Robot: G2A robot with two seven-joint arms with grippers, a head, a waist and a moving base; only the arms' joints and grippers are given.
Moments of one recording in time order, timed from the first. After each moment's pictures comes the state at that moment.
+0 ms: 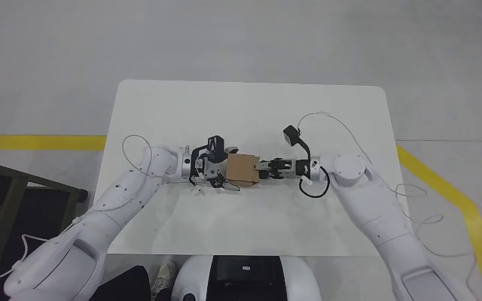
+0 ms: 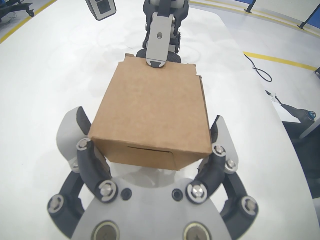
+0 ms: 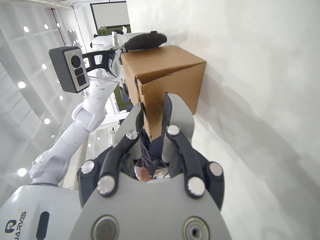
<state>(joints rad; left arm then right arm) 0.62 -1.13 -0.61 -0.90 1.46 -1.01 0.54 -0.81 -1.22 0.99 -1.09 0.25 -0.15 1.09</state>
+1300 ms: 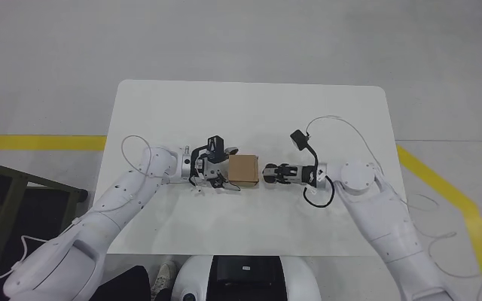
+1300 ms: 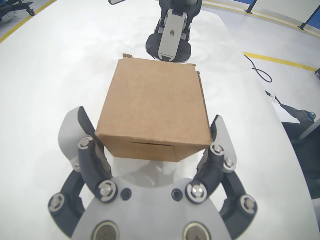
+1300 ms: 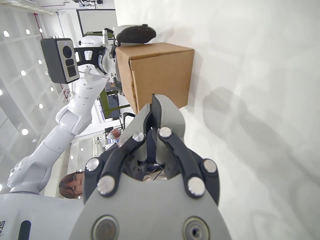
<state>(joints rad) 0.63 -1.12 -0.62 -0.91 1.45 -1.01 0.52 -0.95 -1.16 1.09 -1.31 0.12 -0.07 1.05</state>
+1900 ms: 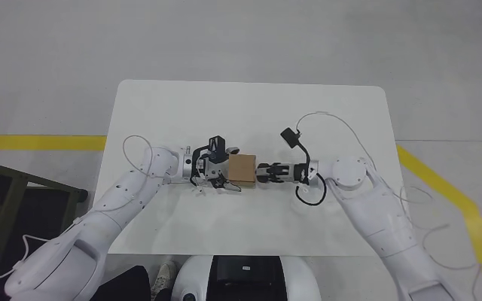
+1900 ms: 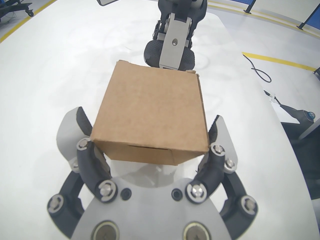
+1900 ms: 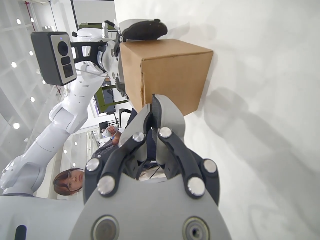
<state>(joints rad) 0.62 -1.13 -0.62 -0.91 1.45 -1.01 0.53 -0.89 -1.18 1.02 -1.30 0.11 -0.06 1.04</state>
